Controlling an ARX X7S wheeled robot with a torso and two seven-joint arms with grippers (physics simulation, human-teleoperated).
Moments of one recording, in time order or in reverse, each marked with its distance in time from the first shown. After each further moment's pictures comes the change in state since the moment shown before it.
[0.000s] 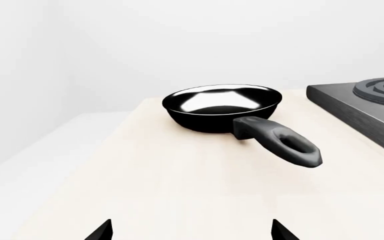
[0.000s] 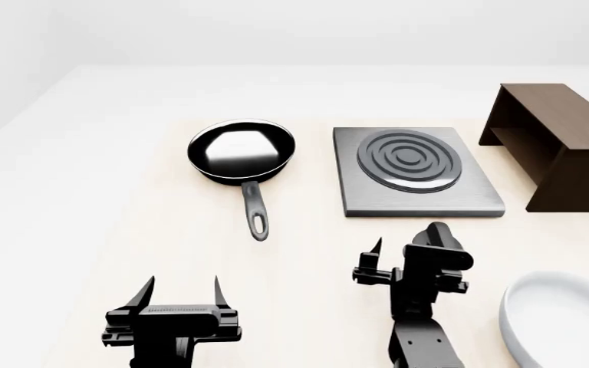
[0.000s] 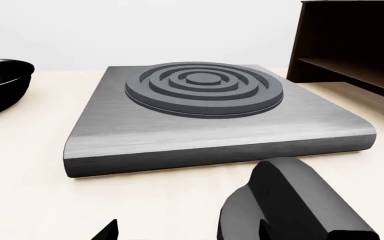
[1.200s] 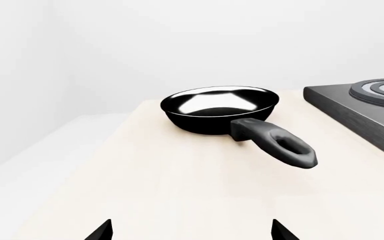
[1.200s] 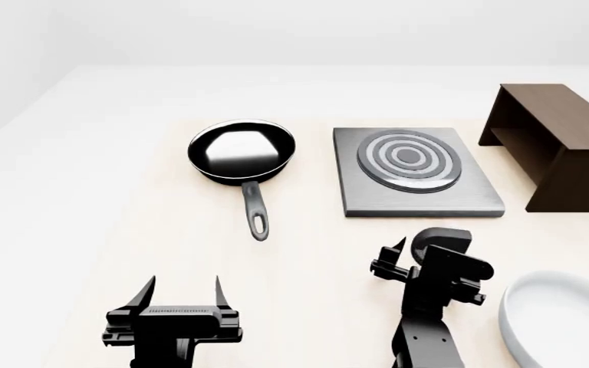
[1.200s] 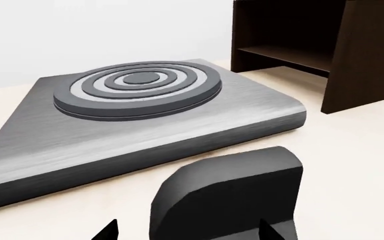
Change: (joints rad) left arm -0.002 -0.021 0.028 0.008 -0.016 0.004 -0.020; right arm 0.122 -0.032 0.074 0.329 0.044 -0.216 0.072
